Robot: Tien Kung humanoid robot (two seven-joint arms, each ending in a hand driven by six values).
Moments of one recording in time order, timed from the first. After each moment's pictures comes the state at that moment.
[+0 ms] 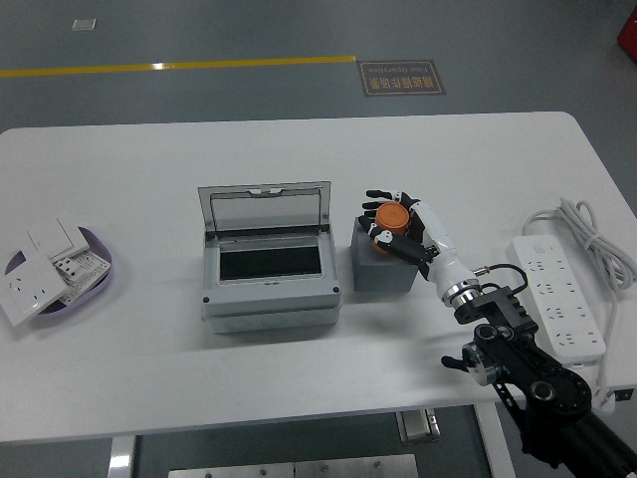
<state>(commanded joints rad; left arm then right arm) 0.02 0.11 -1.37 -0.18 1.15 -0.10 0.18 0.25 -0.06 1.09 1.06 -1.21 -0.06 0.34</state>
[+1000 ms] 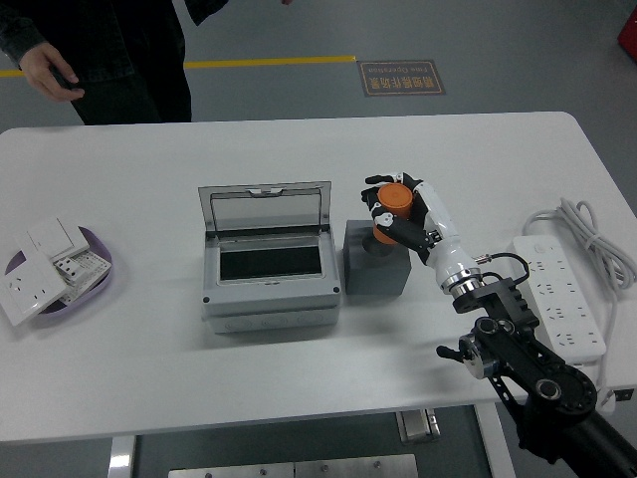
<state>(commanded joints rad) 0.02 0.11 -1.37 -0.18 1.15 -0.10 0.17 0.24 -0.08 1.10 1.21 -1.17 -0.12 0.35</state>
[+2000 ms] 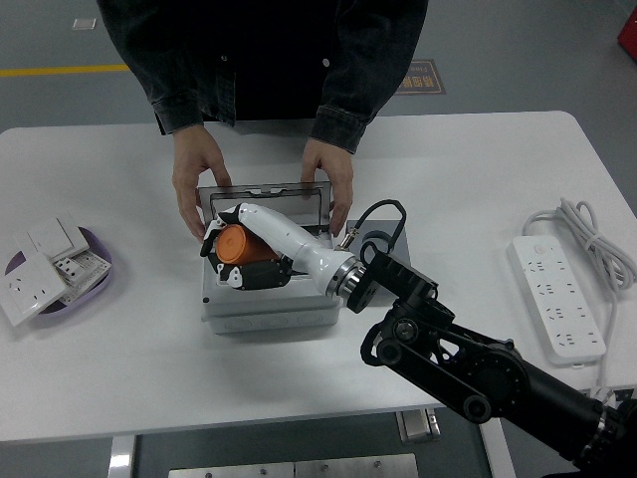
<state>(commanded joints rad) 0.01 0.11 -1.38 -0.18 1.17 -0.10 0.18 0.52 -0.02 0.69 1.34 -1.73 -0.03 -0.04</state>
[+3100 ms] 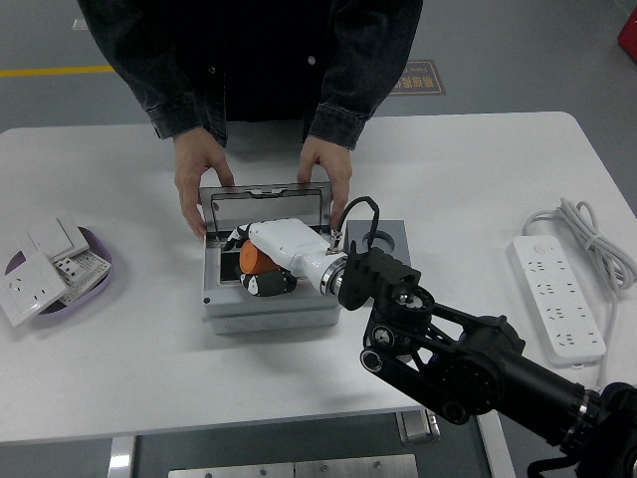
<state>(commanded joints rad) 0.04 0.11 -1.47 -0.18 1.25 -0.10 0.22 0.56 0.00 0.65 1.28 -2.03 0.03 -0.23</state>
